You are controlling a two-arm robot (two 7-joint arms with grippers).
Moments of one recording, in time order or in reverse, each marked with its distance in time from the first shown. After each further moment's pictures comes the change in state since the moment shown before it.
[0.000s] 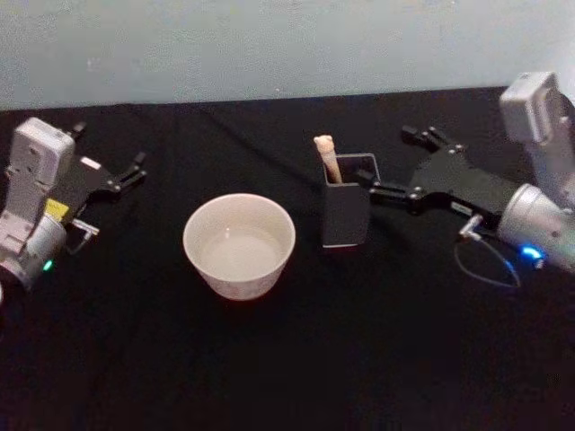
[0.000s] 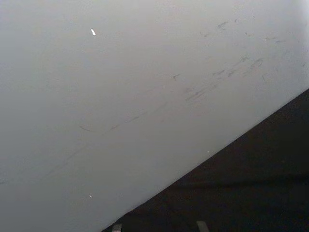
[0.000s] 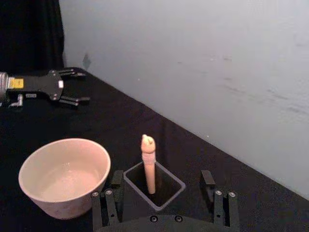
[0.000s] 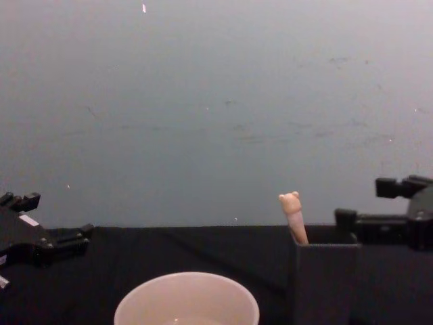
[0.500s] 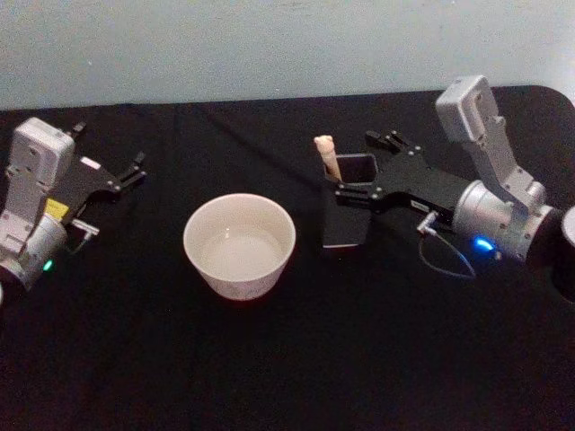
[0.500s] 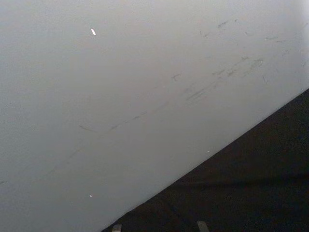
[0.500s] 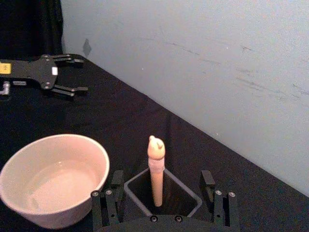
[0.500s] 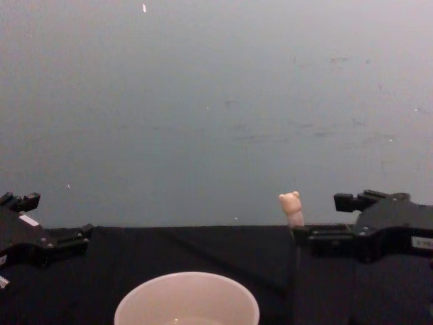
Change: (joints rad) left arm 0.000 0.000 0.000 0.000 0.000 0.000 0.000; right arm 0.107 -0.123 -0.070 0.129 -0.120 0.030 0.014
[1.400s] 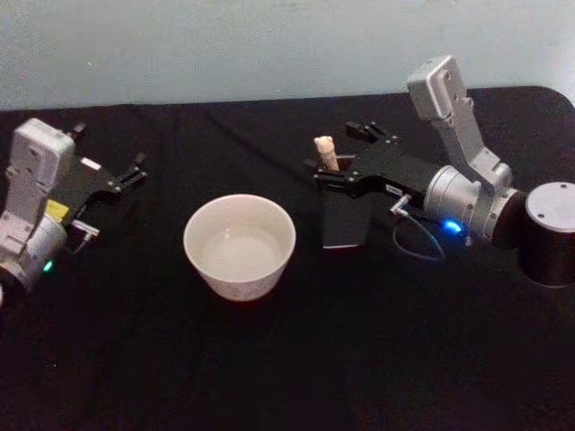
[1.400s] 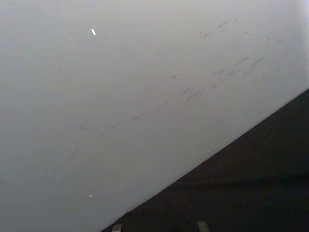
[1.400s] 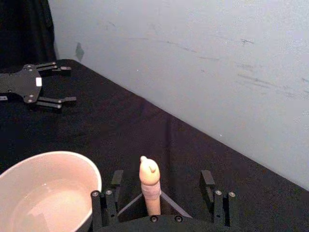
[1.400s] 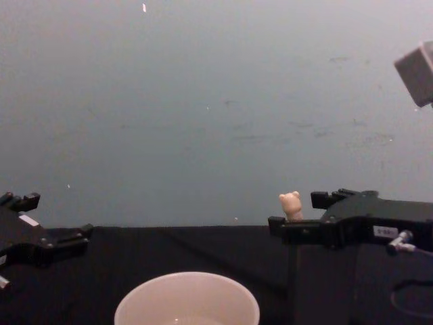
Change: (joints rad) left arm 0.000 0.000 0.000 0.000 0.000 0.000 0.000; right arm 0.069 -0.116 0.011 0.102 -0.028 0.052 0.015
